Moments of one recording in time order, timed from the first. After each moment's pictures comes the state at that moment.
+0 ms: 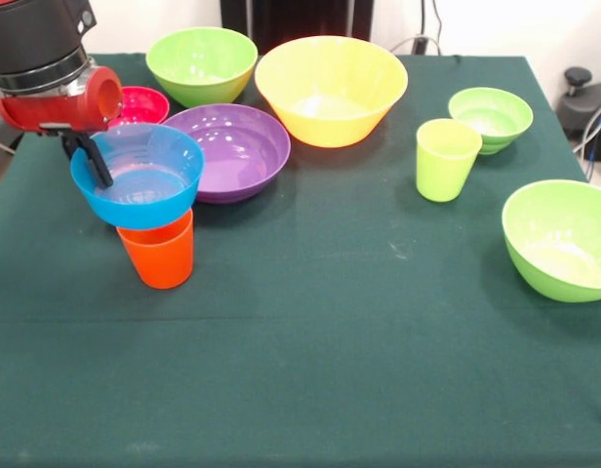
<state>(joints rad) -1.01 -0.45 0.72 1.40 -0.55 0.85 1.82</state>
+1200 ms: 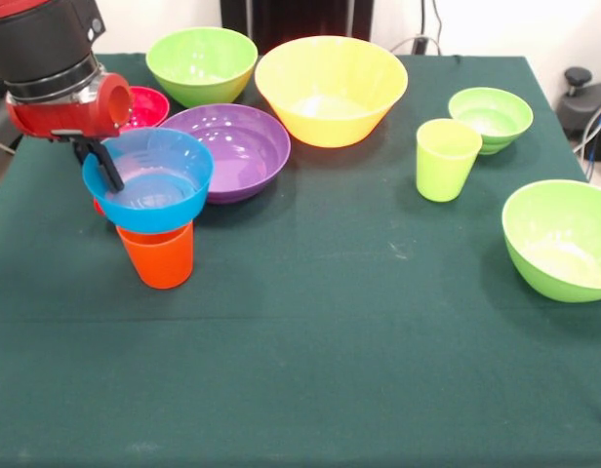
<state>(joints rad) -1.00 -0.43 0.72 1.40 -0.55 0.85 1.82</state>
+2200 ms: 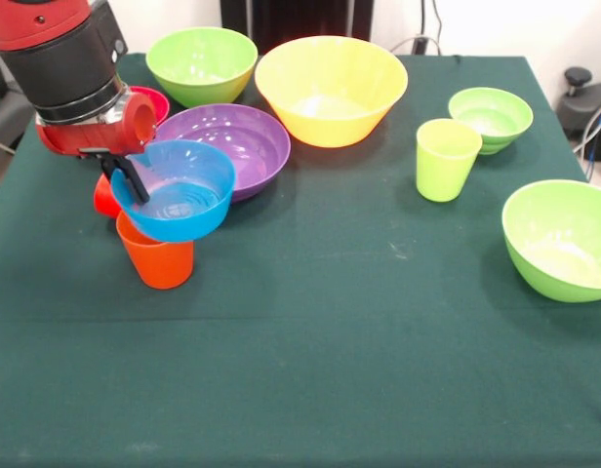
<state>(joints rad) -0.99 -0.38 0.72 1.40 -0.55 0.85 1.82</state>
